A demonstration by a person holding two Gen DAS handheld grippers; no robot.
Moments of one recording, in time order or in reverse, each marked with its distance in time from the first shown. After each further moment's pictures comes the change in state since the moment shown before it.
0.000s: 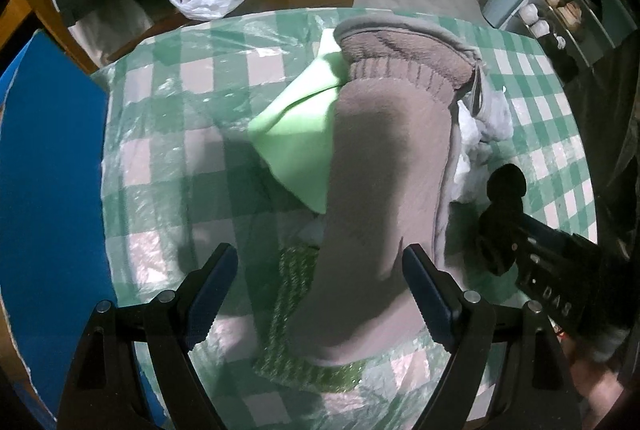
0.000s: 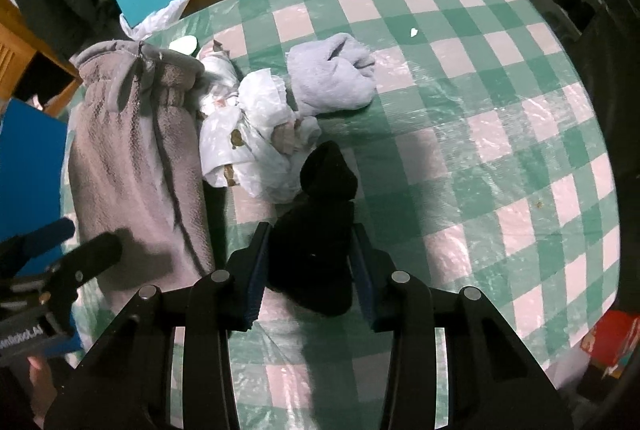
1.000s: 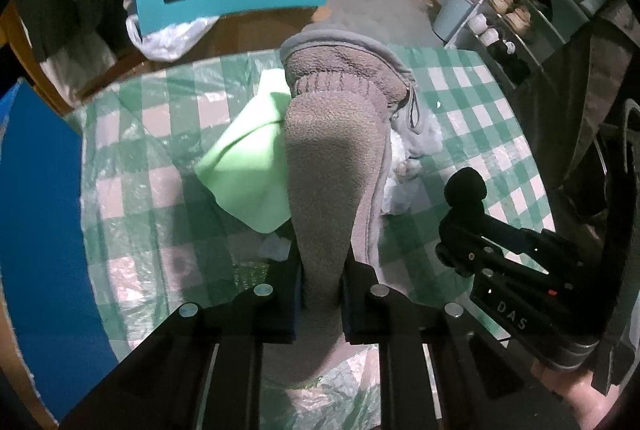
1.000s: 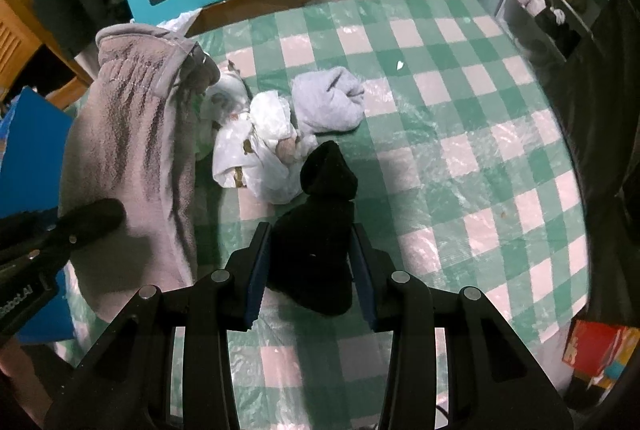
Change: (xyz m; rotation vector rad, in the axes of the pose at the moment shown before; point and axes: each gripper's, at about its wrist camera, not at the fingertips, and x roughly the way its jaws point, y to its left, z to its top) left arm -0.039 -0.020 -0.004 0.086 -0.109 -0.134; right arm -0.037 0.008 -0.008 -0.053 -0.074 -0.057
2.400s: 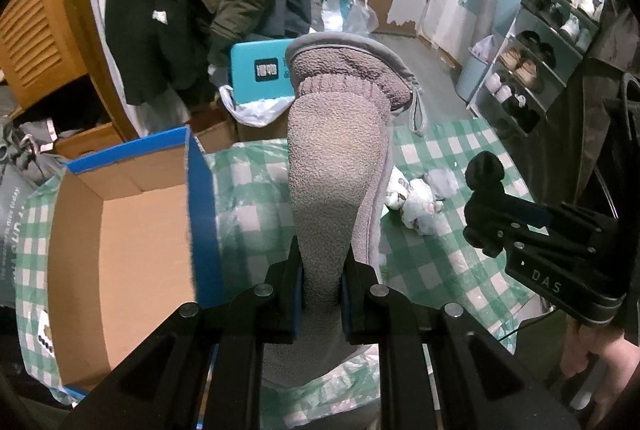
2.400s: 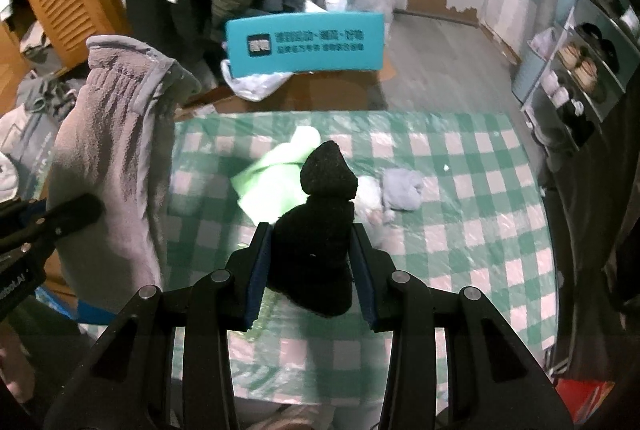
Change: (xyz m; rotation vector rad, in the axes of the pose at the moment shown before) left arm -0.138 0.054 -0.038 -0.022 -0.242 0.118; right arm -0.100 0.080 0.003 -0.192 -0.198 0.082
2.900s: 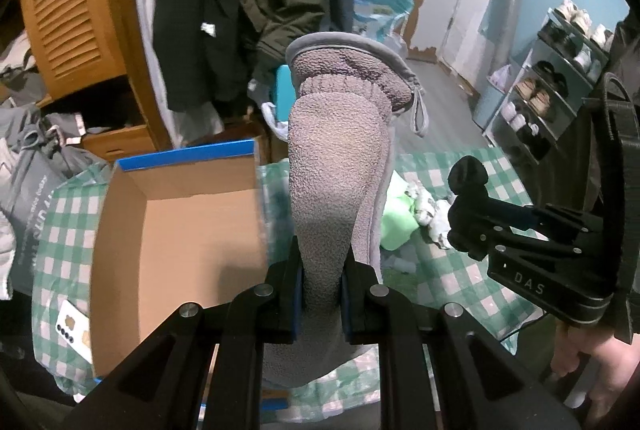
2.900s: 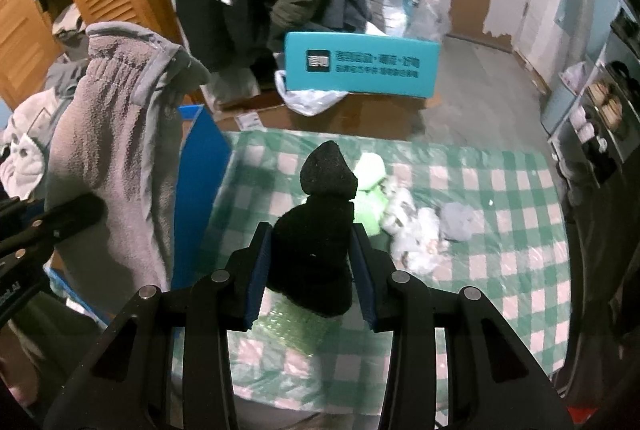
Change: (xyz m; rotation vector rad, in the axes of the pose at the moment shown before) left arm -0.045 0.053 -0.005 -0.066 -0.076 0.051; right arm -0.008 0.067 0.020 -0.094 -0.027 0.072
